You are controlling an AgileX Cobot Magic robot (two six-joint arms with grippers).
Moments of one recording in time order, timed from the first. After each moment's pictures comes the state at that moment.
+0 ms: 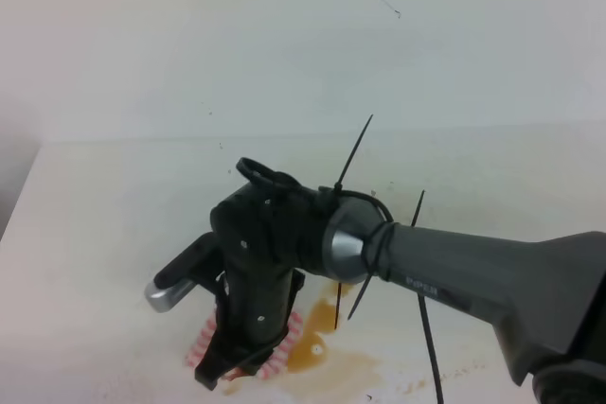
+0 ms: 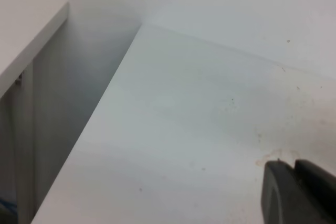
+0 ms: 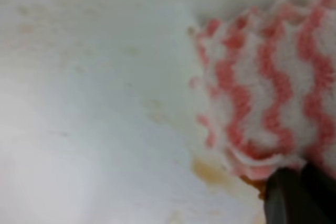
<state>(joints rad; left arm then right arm) 0.11 0.00 0.00 -0.11 0.31 -0.27 0.92 2.35 -1.92 0.13 1.03 -0.12</state>
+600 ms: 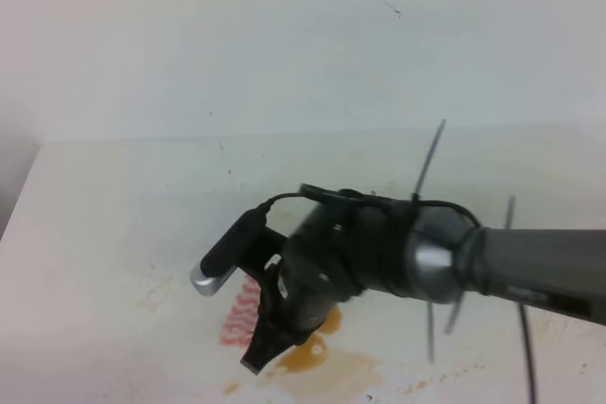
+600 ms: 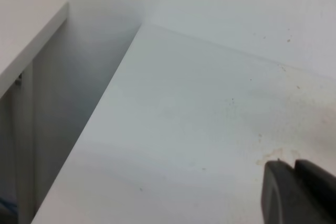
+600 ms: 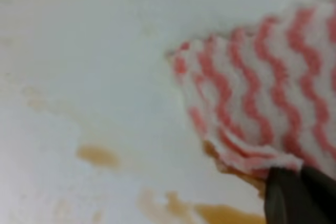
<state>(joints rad) 0.11 0.00 0.00 -0.11 0.31 -0.27 0.89 2.16 -1.58 -0.06 0.72 -0.05</state>
